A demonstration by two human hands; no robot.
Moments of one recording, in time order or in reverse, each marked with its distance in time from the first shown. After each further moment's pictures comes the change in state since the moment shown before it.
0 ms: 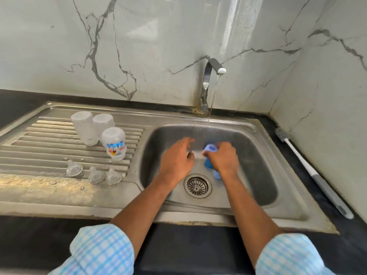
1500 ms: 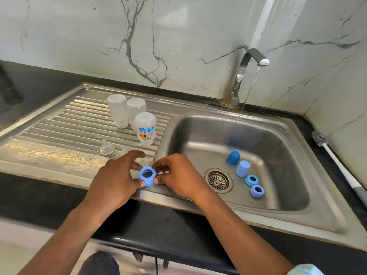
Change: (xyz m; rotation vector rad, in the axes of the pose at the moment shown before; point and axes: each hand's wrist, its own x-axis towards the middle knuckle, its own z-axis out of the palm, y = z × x) left_hand -0.118 -0.069 -0.160 0.153 -0.090 -0.397; right_hand -0.115 -0.084 0.069 0.039 -0.780 -0.511
